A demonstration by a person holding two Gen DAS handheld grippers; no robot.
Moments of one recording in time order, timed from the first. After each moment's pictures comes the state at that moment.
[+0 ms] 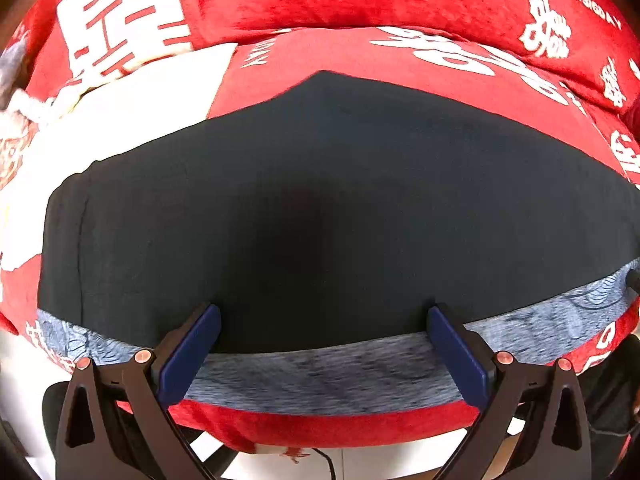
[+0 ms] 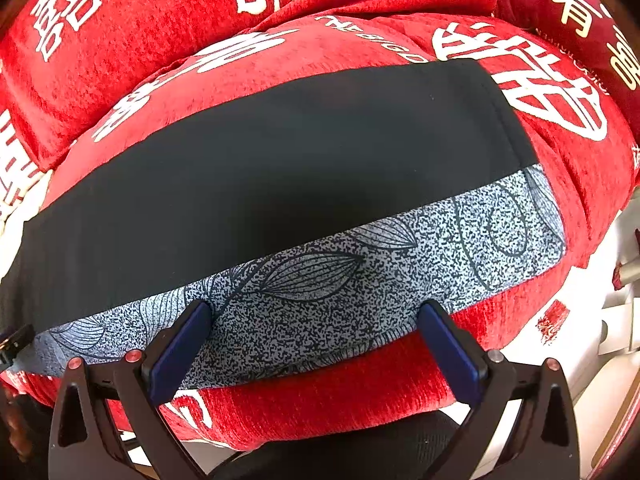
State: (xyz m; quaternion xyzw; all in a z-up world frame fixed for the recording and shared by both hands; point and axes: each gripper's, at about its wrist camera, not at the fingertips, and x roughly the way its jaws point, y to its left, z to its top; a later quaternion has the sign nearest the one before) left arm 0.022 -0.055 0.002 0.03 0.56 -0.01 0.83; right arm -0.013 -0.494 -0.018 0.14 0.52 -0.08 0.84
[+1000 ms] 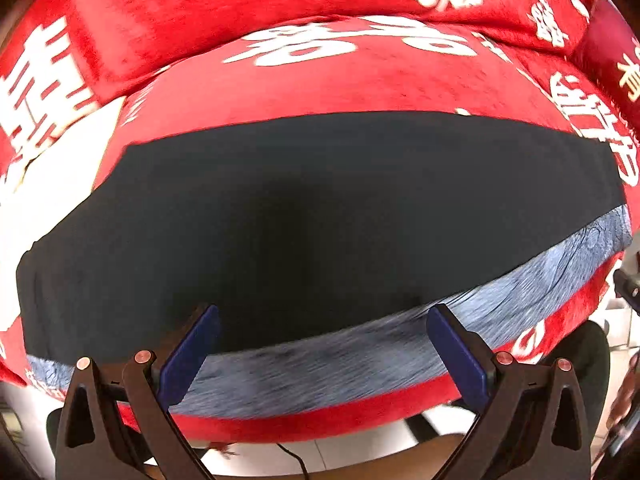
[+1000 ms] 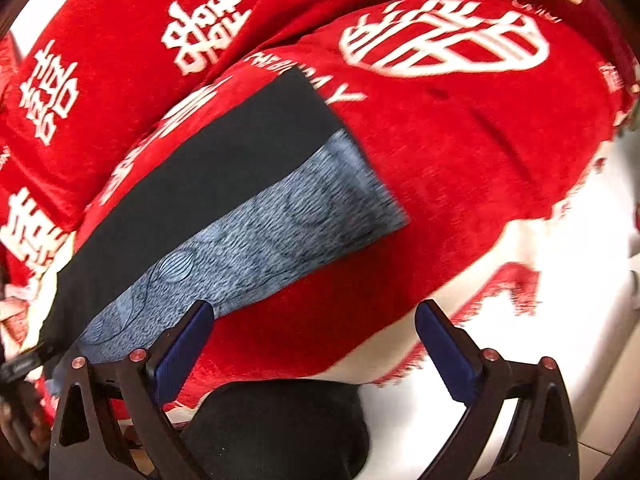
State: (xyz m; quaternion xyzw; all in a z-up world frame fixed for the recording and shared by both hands) left arm 0.031 -0.226 0.015 0.09 0.58 -0.09 0.80; right arm -0.082 -0.587 -0.022 0.26 0.47 -0.06 0.84
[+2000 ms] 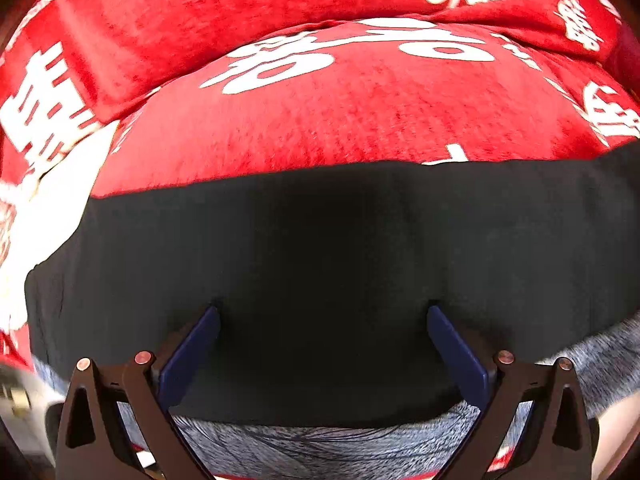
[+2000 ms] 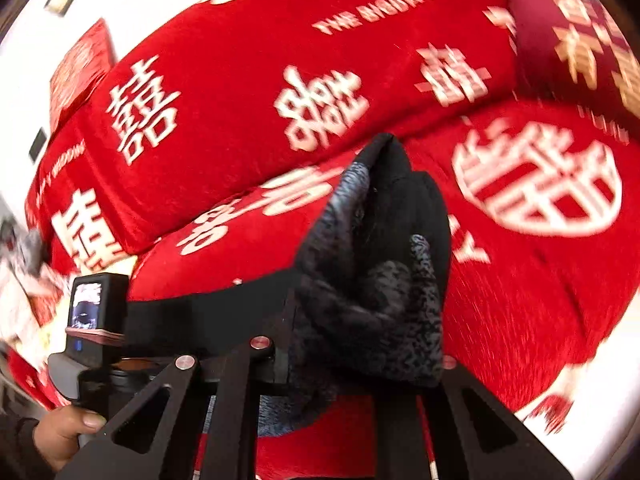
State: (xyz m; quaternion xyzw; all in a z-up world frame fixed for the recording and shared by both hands) left arm 0.070 -0.285 0.003 0.10 0.58 -0.04 0.81; right arm -0.033 -0.521 0.075 0.15 0.33 0.01 0.93
